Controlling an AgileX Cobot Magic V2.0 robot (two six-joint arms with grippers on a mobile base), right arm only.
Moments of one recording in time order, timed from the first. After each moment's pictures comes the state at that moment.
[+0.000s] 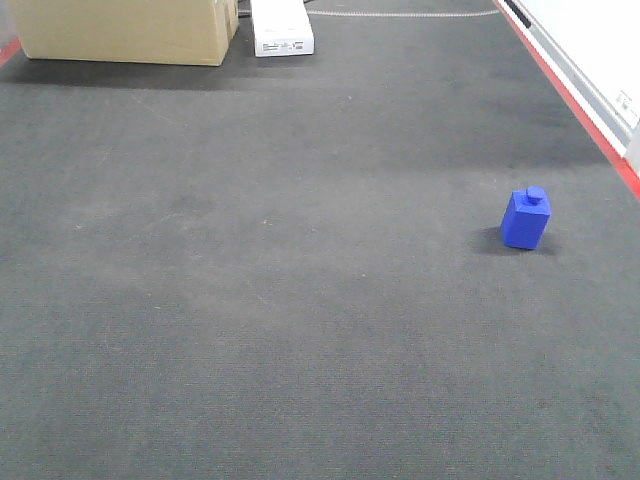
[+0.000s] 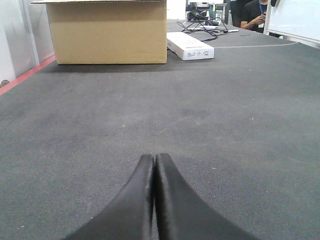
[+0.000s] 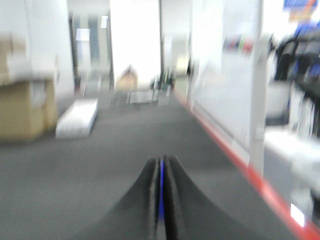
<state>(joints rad) -0.04 -0.01 0.03 0.22 -0.13 -0.22</state>
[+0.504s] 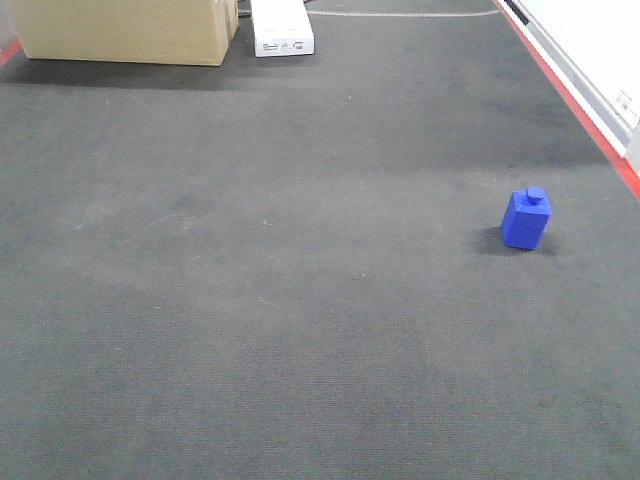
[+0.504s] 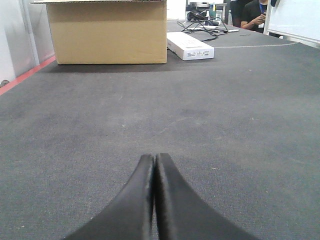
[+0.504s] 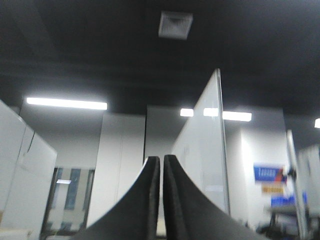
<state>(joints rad) -0.04 0.01 -0.33 0.09 -0.34 -0.22</state>
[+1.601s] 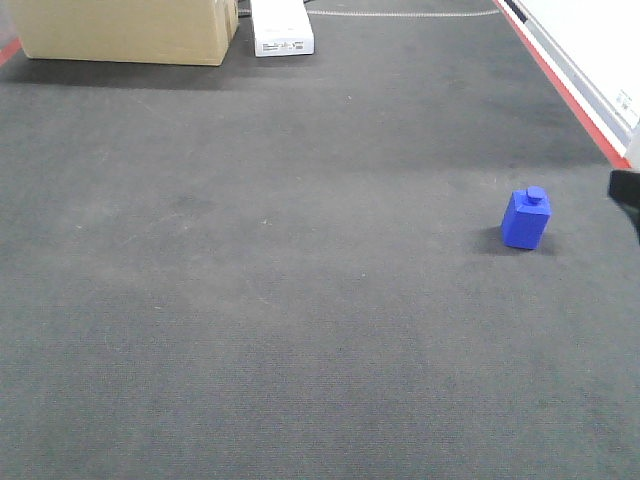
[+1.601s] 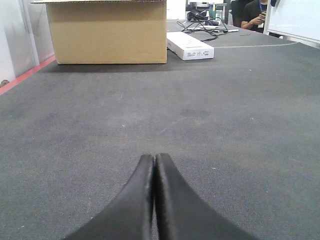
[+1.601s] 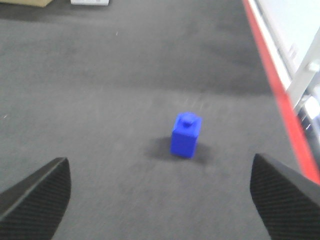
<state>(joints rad) -0.04 0.89 -0.87 0.15 0.56 -0.21</state>
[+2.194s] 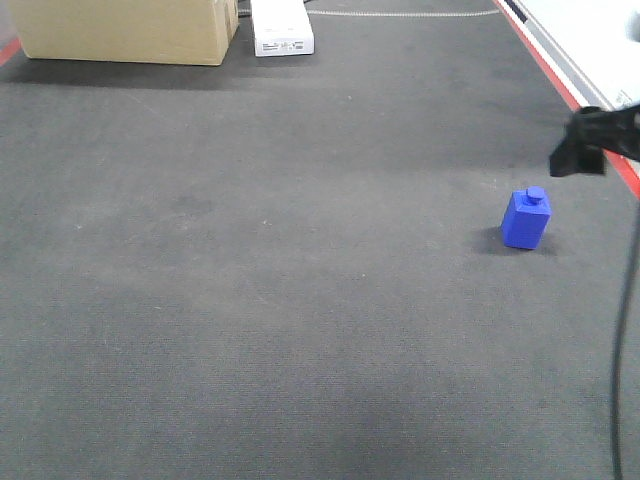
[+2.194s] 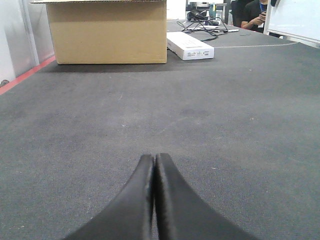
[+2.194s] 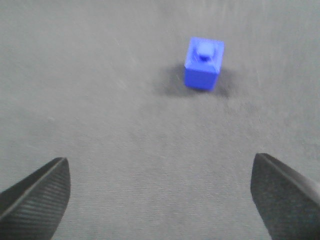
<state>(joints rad) -0.04 1.51 -1.49 0.08 1.08 -0.04</state>
